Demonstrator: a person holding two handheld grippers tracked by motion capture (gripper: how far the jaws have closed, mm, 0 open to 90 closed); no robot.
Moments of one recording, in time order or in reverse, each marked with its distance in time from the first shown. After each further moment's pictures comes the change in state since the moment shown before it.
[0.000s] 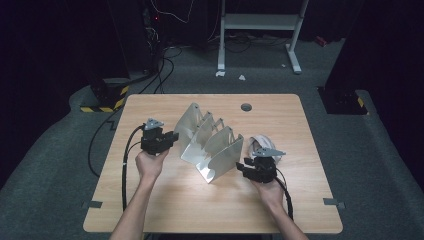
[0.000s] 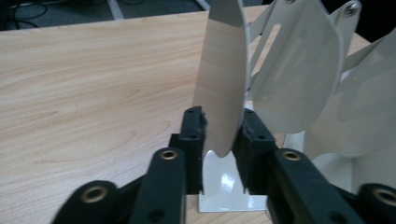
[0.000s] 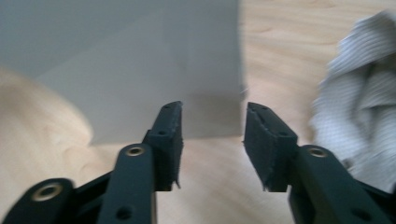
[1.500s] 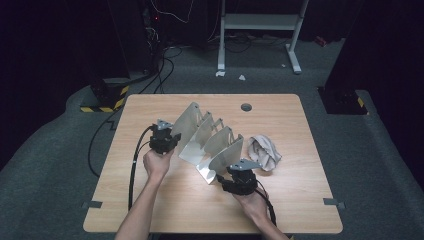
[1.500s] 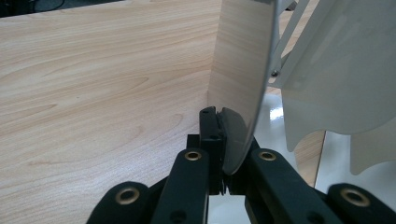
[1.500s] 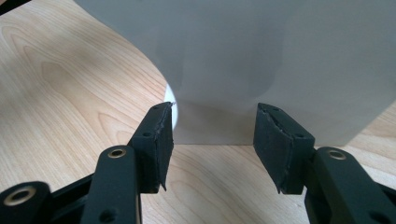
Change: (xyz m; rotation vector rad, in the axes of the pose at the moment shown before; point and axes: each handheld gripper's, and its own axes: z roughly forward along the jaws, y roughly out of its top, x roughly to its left) left arm -0.002 -0.006 0.036 0.050 0.067 0.032; right arm 0.065 -0.008 0.018 0.011 0.018 -0.095
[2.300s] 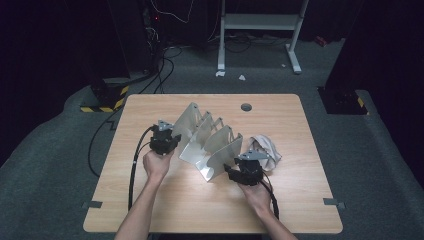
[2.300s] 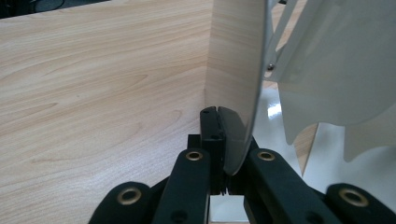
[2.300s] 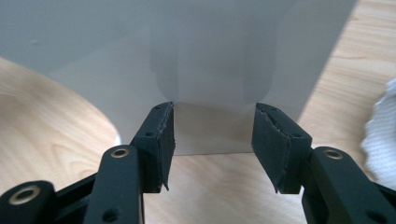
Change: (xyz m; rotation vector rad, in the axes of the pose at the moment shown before) left arm -0.005 -0.001 -0.003 0.017 0.009 0.030; right arm -0.029 0.012 -0.001 -0.024 -0.082 0.076
